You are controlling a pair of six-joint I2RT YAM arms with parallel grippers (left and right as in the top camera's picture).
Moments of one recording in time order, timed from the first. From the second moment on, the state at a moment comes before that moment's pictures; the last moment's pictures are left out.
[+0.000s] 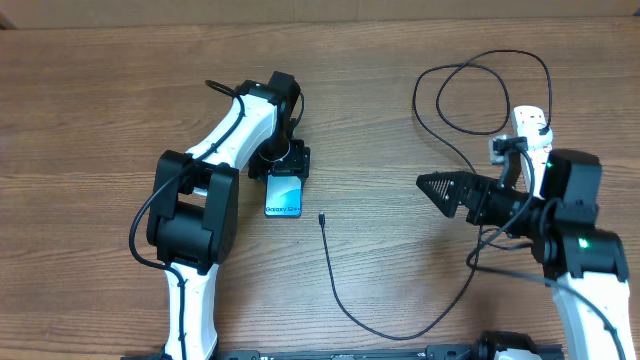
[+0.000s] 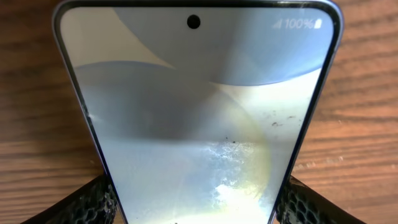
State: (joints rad) left arm -0.32 2.22 1.68 -1.12 0.14 -0.28; right arm -0.10 1.02 0.85 -0.68 -0.85 0.28
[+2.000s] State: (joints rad) left arm -0.32 2.12 1.71 -1.22 0.50 -0.21; right arm 0.49 1.73 0.85 0.11 -0.67 0.71
